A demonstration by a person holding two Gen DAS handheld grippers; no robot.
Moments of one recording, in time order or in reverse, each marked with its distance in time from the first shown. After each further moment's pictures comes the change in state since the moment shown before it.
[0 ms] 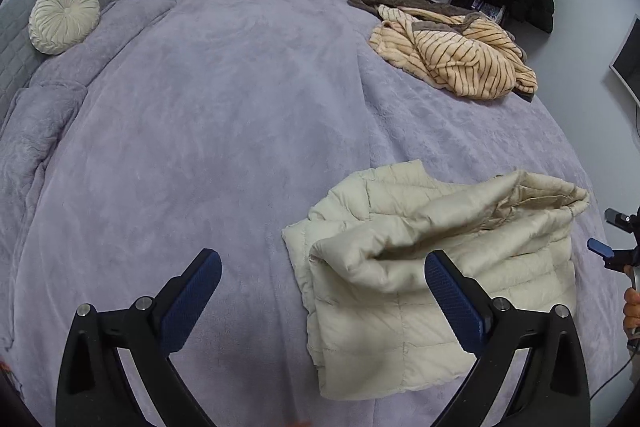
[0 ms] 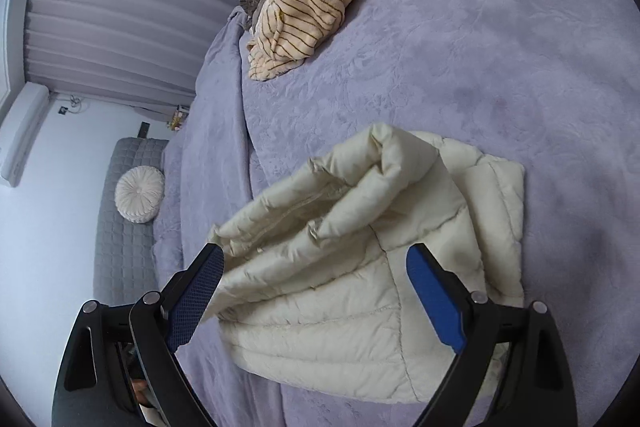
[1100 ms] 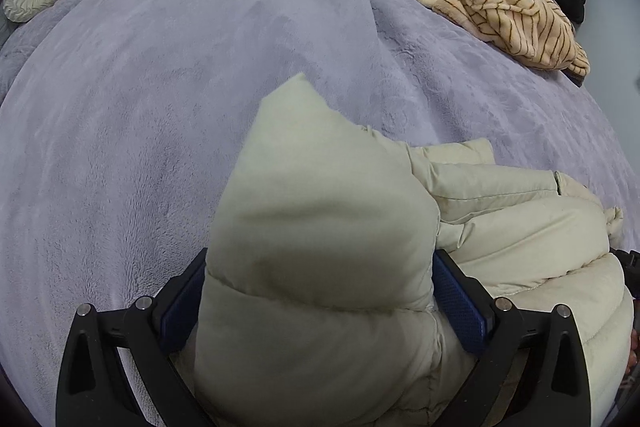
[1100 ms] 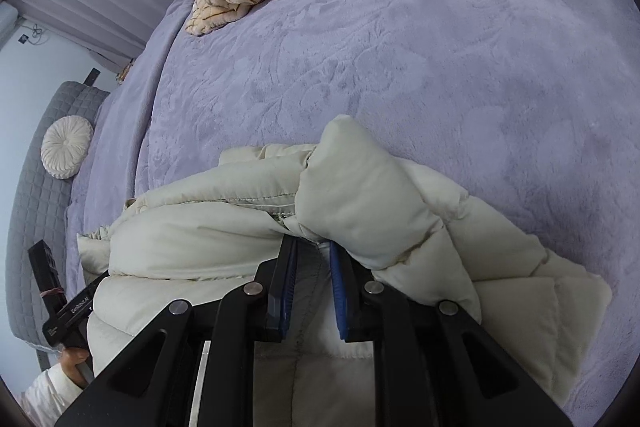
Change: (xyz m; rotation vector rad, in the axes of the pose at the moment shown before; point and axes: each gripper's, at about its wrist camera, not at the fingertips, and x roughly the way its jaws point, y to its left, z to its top) left arm 0.219 -0.039 0.011 -0.050 0.085 0.017; right arm 0.128 -0.053 0.021 -0.185 0.017 -0.200
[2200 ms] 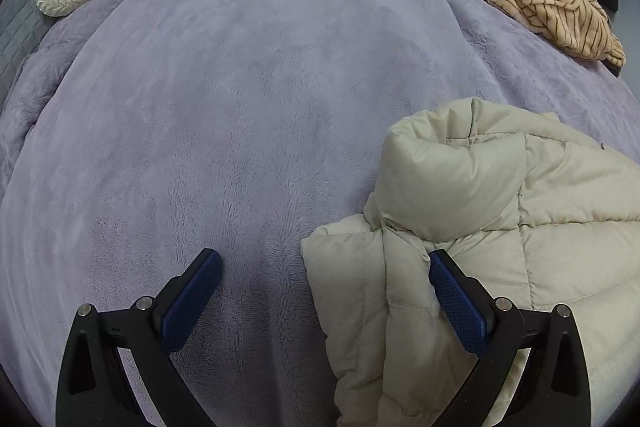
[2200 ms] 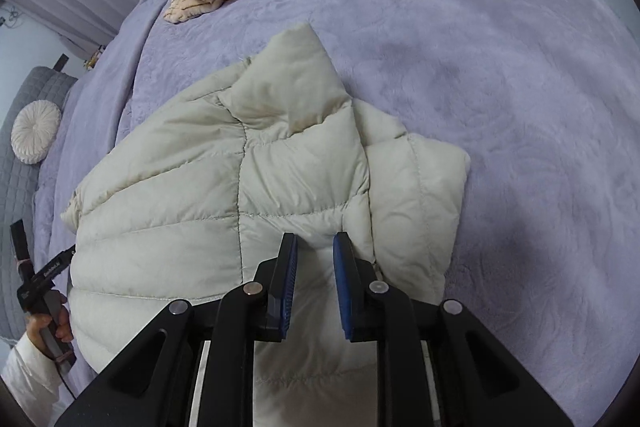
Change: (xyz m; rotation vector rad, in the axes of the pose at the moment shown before) left arm -0.032 0.051 -0.022 -0.008 0.062 0.180; right arm -0.069 -0.008 -0.046 0.009 0.028 -0.174
